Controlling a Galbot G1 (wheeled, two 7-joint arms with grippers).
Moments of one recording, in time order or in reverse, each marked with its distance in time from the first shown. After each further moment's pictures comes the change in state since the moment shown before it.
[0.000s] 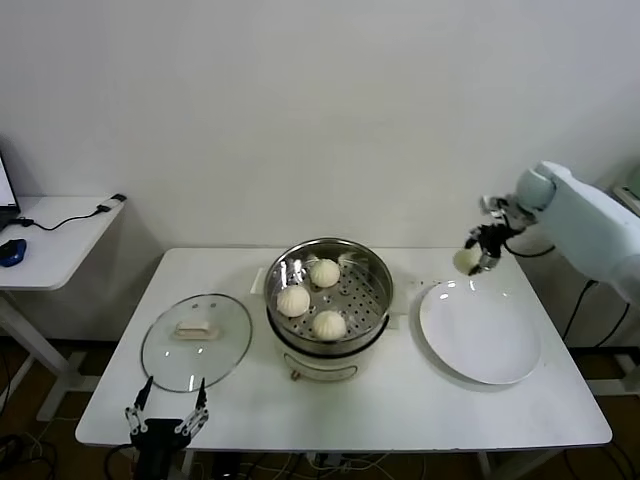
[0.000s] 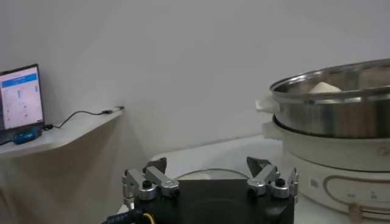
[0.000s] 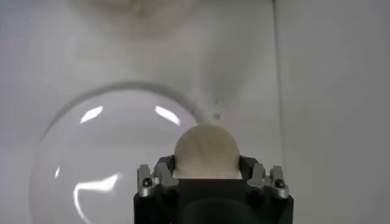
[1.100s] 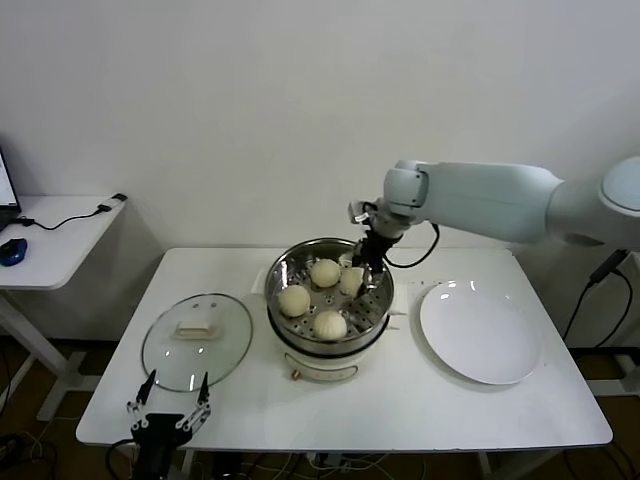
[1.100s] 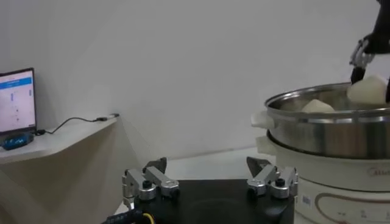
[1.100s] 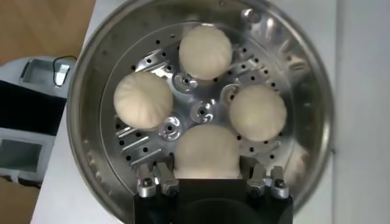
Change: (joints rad) left arm 0.003 0.026 0.007 -0.021 -0.050 -0.009 0.003; right arm 0.300 0.264 -0.647 0.446 0.663 -0.268 0.278
